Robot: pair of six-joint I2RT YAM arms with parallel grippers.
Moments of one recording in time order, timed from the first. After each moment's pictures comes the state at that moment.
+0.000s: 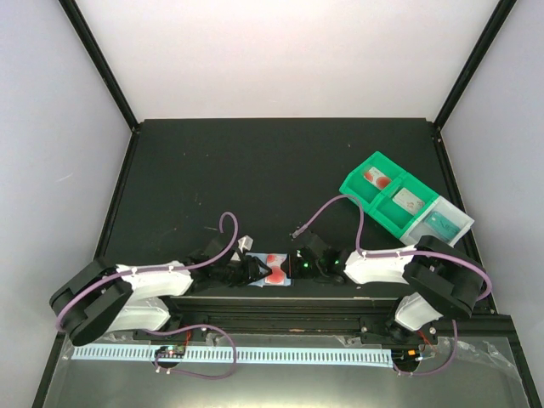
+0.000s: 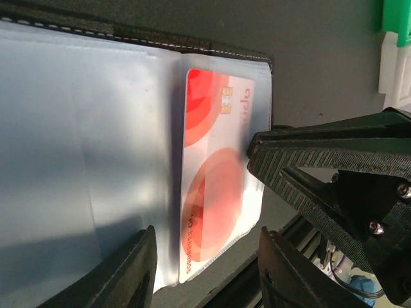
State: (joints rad) left arm -0.79 1.22 0.26 0.21 0.41 -1.08; right arm 1.00 1.51 0.54 0.11 -0.12 0.92
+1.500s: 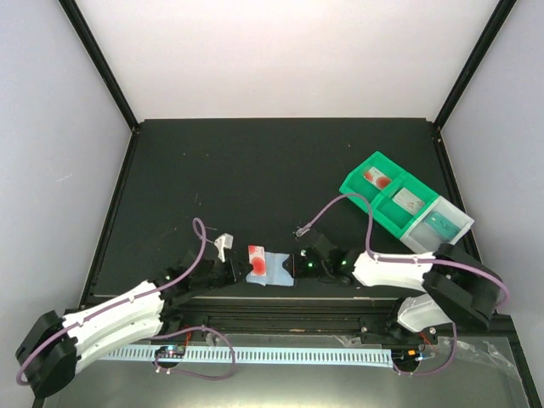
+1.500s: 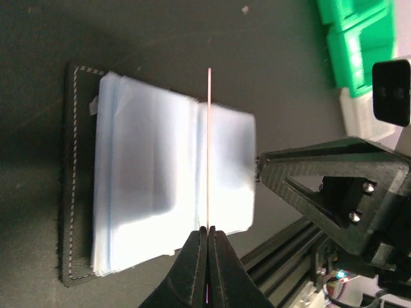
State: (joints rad) left arm -0.79 0.79 0.19 -0.06 0.24 -1.08; right arm 1.00 1.43 0.53 0.04 -0.09 0.90
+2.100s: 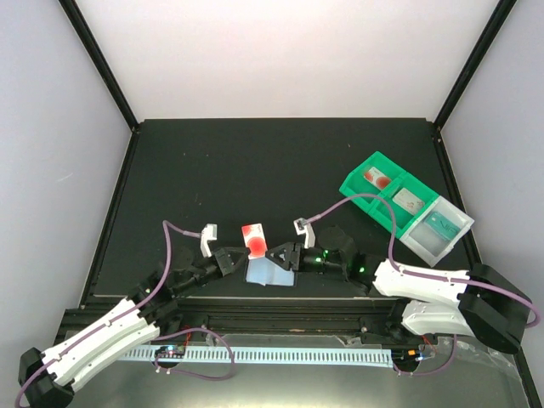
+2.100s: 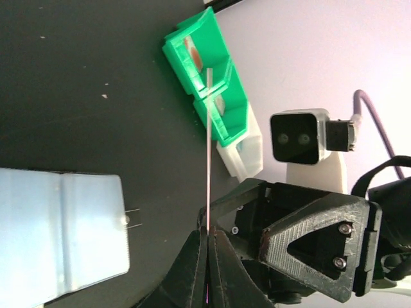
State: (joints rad) left arm -0.79 0.39 0.19 -0.04 0.19 -1.15; right arm 1.00 1.17 0.44 0.38 -0.30 1.05
